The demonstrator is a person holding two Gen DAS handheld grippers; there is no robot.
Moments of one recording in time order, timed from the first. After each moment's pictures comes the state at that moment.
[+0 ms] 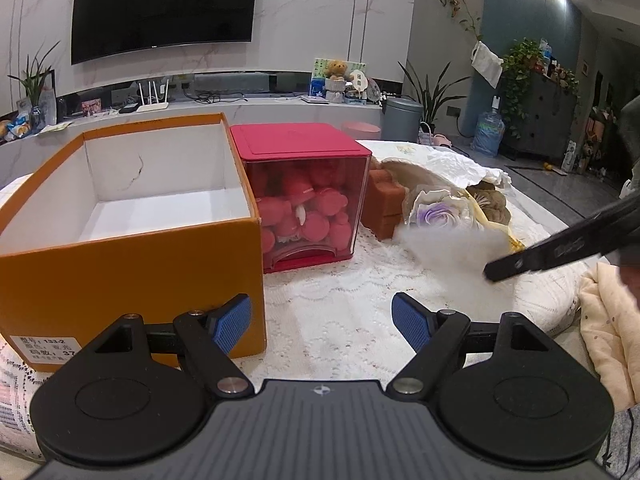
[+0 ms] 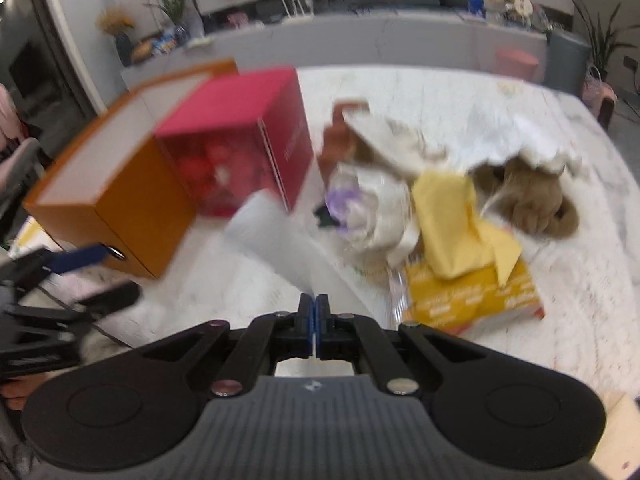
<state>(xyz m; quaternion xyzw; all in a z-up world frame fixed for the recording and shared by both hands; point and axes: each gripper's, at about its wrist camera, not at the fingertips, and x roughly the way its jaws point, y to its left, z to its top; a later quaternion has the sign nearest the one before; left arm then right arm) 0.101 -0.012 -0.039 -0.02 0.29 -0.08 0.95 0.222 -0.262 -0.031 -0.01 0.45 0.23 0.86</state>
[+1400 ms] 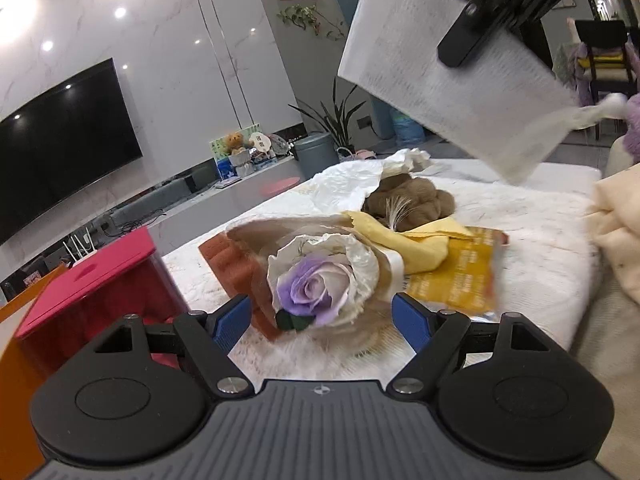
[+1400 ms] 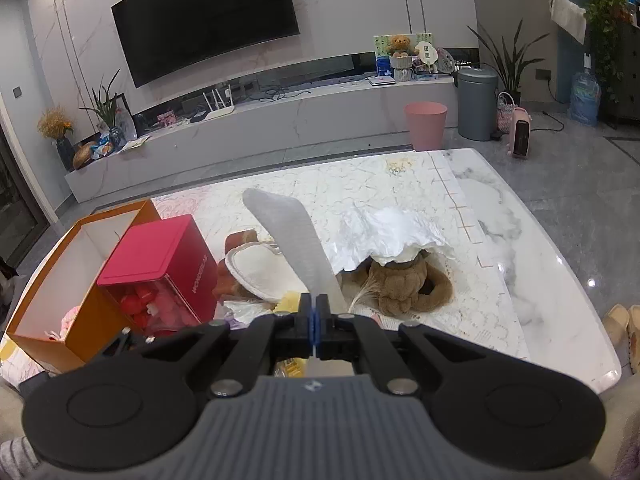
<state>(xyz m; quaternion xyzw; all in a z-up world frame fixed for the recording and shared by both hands) 0.182 -0.152 -0.089 0.20 0.17 -0.18 0.95 0.230 -0.356 0.050 0.07 0.35 0.13 0.93</state>
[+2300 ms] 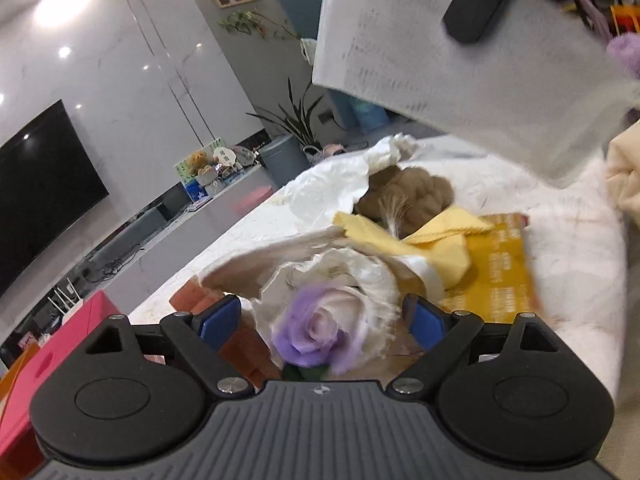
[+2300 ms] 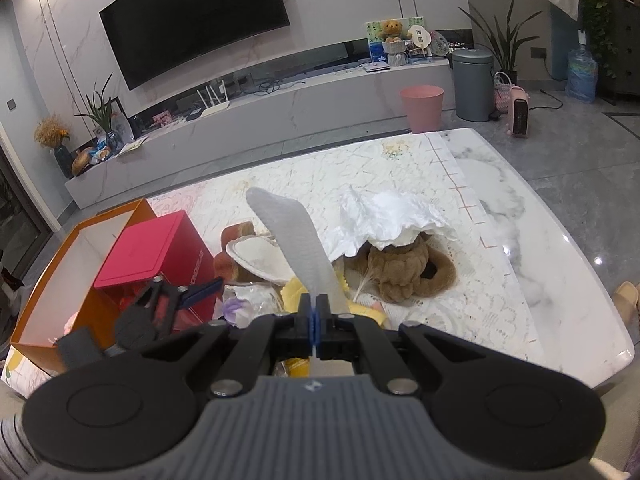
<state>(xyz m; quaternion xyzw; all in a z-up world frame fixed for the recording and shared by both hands) 0.232 -0.170 -0.091 0.29 0.16 -0.22 0.92 0.238 -0.364 0.037 0.10 0.36 0.13 0.92</state>
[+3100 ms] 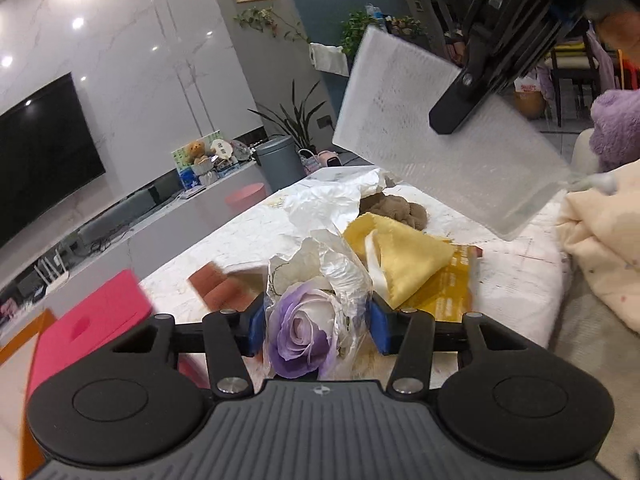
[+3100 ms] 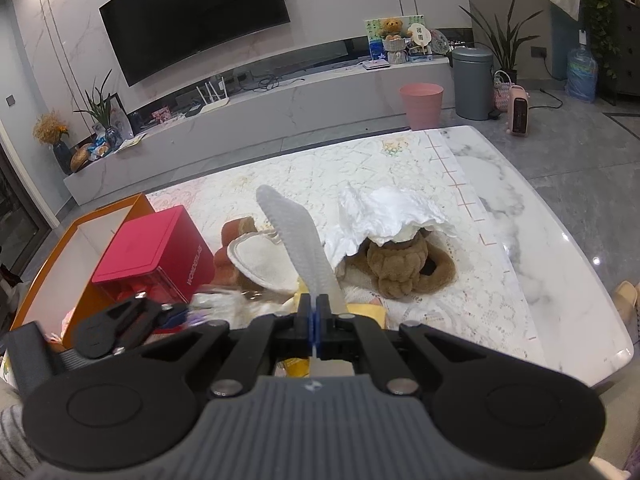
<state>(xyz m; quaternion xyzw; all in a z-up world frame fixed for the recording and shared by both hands) 0.182 -0.144 -0.057 0.22 0.18 -0.24 0.93 0.236 -0.363 0.035 0.09 0.37 0.13 0.92</state>
